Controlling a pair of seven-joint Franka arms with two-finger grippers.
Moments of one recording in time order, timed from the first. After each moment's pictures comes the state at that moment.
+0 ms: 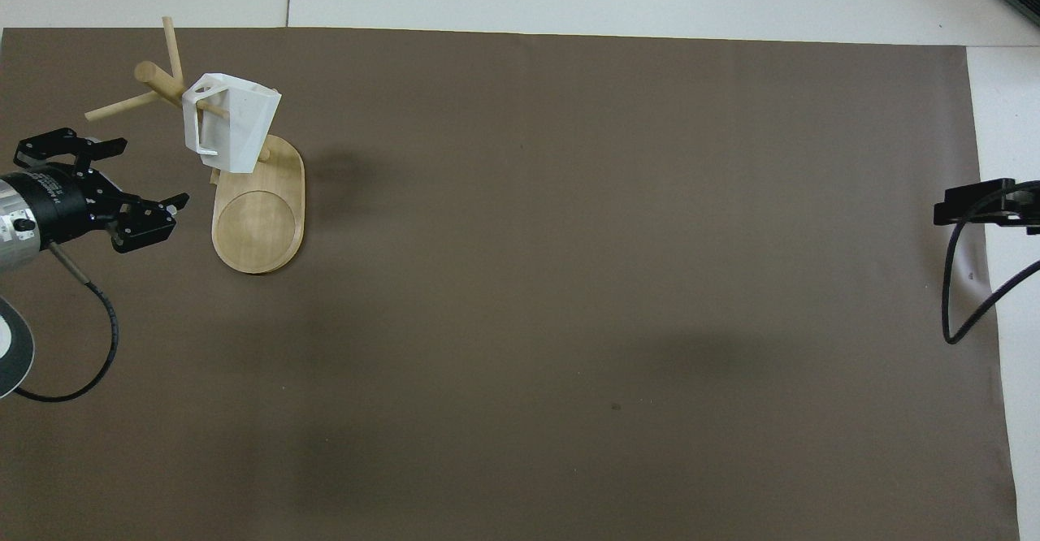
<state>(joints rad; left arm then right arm) 0.04 -0.12 -0.03 -2.17 -0.51 2.51 -1.89 -0.14 -0.05 0.03 -1.68 0.00 1.70 0.00</state>
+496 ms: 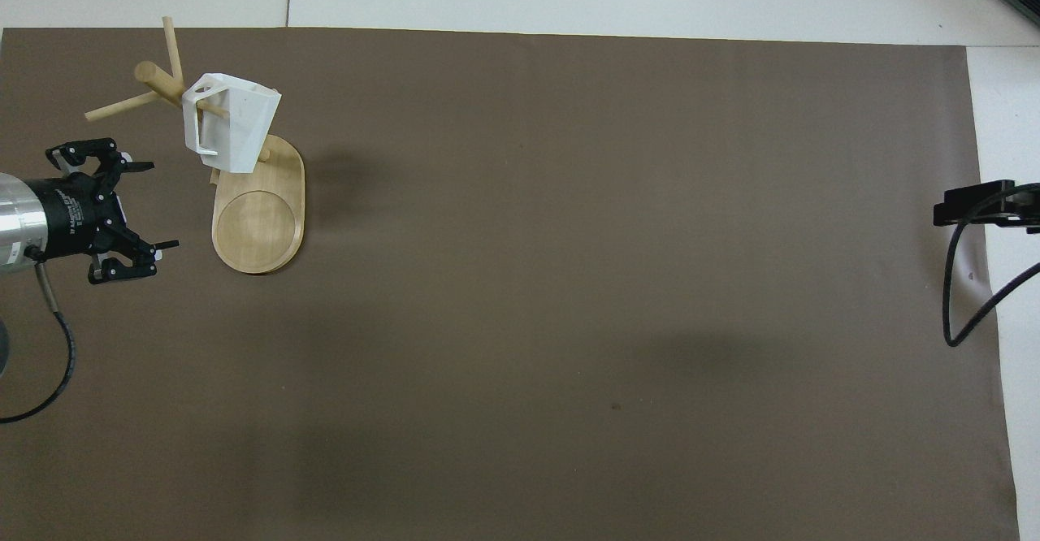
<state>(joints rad) 0.04 -0.12 -0.03 -2.12 -0.28 2.26 -1.45 -0.14 -0.06 0.03 -1.68 0.00 1.70 -0.01</state>
